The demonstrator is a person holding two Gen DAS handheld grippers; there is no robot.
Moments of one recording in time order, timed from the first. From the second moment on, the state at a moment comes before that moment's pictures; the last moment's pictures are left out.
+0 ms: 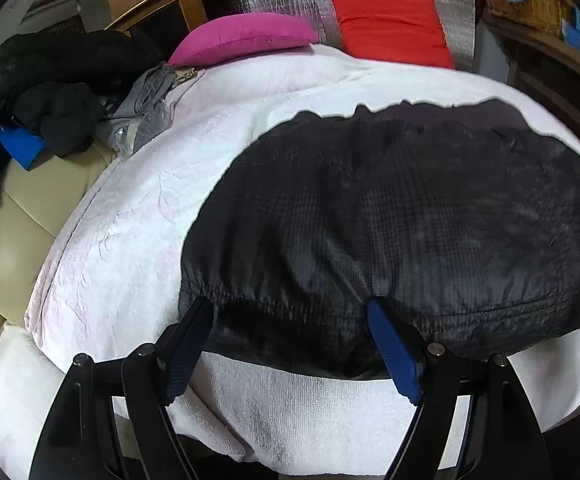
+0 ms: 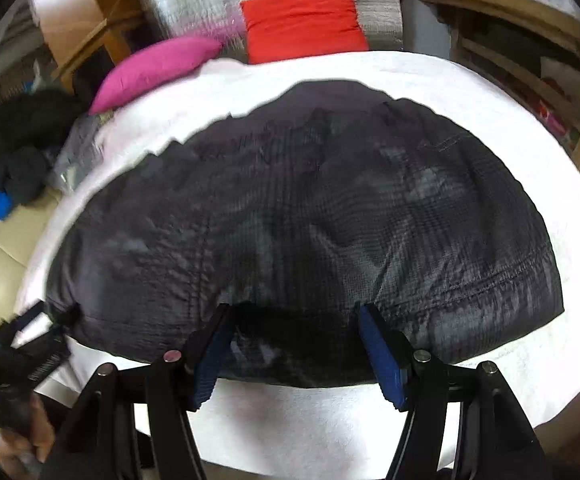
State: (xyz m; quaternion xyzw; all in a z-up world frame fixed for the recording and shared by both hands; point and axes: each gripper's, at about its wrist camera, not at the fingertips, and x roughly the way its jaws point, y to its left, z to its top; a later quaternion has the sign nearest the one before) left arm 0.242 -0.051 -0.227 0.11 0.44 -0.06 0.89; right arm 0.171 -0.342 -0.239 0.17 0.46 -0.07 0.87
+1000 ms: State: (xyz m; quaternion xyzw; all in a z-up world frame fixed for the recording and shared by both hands) left arm 0.285 -0.010 -0.214 0.07 0.50 -0.04 0.86; right arm 0.131 -0.521 -0.250 0.33 0.46 -0.15 0.81
